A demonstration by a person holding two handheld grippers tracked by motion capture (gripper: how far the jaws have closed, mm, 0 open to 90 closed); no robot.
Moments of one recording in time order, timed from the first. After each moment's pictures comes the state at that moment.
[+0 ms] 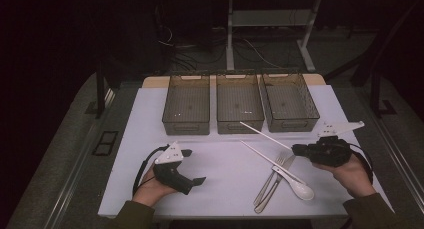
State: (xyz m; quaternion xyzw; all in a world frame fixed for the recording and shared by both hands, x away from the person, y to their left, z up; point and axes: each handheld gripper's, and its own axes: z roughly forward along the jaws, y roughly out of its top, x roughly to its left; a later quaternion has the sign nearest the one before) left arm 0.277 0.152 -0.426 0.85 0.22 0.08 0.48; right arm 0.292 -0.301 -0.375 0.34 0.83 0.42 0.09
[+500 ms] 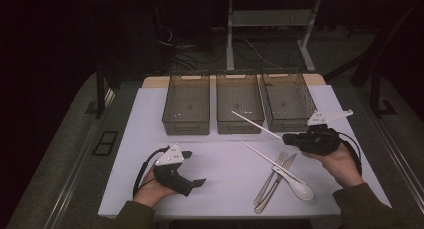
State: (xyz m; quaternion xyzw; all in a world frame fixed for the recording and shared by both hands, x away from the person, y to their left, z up) left arm 0.275 0.151 -0.427 0.85 0.22 0.08 0.48; right arm 0.313 -0.276 -0.360 0.34 0.83 0.43 0.10
